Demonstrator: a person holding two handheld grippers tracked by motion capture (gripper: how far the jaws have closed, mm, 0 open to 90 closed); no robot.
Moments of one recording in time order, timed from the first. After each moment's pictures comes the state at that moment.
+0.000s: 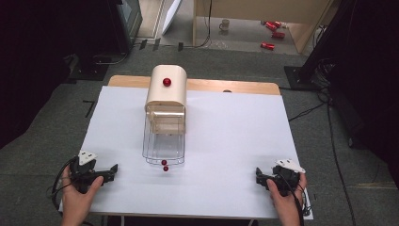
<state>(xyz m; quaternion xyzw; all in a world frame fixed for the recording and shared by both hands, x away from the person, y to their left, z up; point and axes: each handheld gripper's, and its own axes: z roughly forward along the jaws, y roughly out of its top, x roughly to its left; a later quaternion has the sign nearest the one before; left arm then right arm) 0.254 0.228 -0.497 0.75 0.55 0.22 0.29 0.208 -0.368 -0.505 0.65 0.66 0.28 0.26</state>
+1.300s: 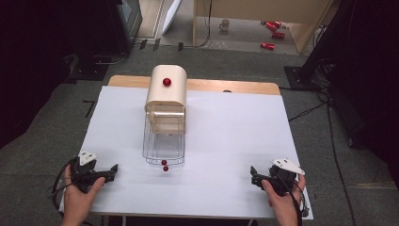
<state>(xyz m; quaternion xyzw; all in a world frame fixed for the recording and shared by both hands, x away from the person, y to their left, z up) 0.253 0.228 -0.497 0.75 0.54 0.23 0.29 0.199 -0.344 -0.477 0.62 0.66 0.34 0.26</state>
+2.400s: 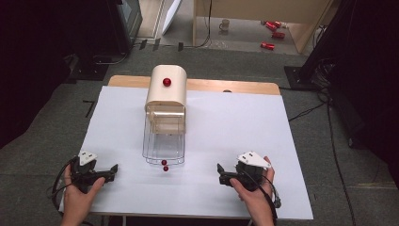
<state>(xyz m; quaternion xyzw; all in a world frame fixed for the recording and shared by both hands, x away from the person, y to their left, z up) 0.253 0.228 -0.497 0.75 0.54 0.22 0.29 0.208 -0.250 -0.444 0.53 0.72 0.39 0.23</state>
